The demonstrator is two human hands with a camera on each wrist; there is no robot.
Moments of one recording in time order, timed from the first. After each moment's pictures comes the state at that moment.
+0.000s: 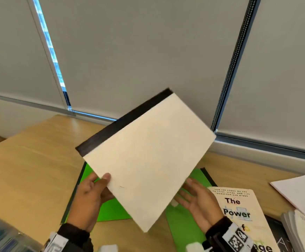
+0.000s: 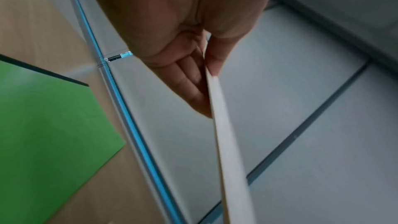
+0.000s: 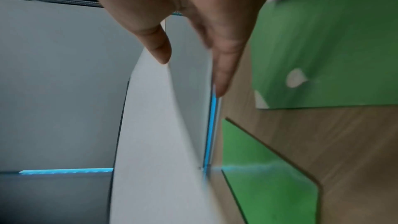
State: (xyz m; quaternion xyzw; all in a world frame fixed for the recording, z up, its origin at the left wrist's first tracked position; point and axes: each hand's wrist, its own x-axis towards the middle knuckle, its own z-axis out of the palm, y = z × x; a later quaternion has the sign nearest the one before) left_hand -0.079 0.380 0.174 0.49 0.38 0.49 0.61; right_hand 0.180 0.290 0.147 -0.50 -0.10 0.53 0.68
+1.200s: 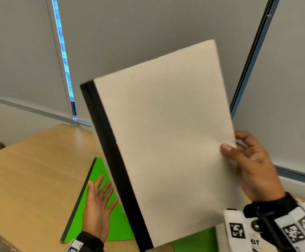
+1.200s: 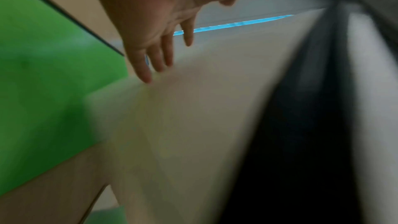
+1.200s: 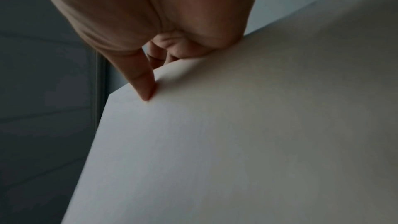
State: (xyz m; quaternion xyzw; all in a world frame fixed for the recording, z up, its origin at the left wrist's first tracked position) left_hand -0.075 0.408 0.164 0.30 0.39 0.54 0.68; right_hand 0.199 0.288 0.319 -0.45 -0.48 0.25 0.71
